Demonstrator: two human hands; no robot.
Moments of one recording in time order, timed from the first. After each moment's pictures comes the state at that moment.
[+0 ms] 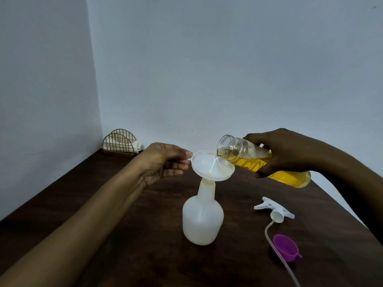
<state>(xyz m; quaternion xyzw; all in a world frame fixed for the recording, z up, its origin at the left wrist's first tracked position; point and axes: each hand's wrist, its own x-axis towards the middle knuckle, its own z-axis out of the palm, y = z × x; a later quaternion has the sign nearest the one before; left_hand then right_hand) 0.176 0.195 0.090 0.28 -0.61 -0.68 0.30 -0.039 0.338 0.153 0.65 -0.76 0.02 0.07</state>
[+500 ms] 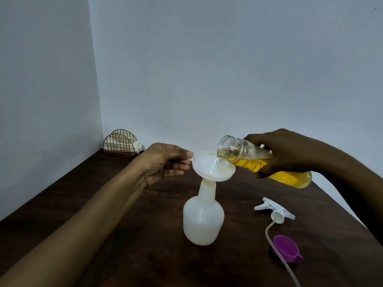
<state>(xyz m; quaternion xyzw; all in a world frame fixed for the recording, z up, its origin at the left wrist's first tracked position) 0.176 0.195 0.091 0.28 -0.61 -0.68 0.30 -0.037 0.338 0.155 0.65 -0.76 0.01 0.07</state>
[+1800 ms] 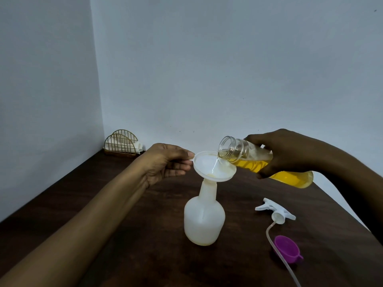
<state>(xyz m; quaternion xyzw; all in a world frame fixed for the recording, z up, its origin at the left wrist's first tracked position) 0.177 0.193 0.089 0.28 -0.61 -0.68 0.30 -0.035 0.337 0.157 0.66 -0.75 -0.01 0.07</state>
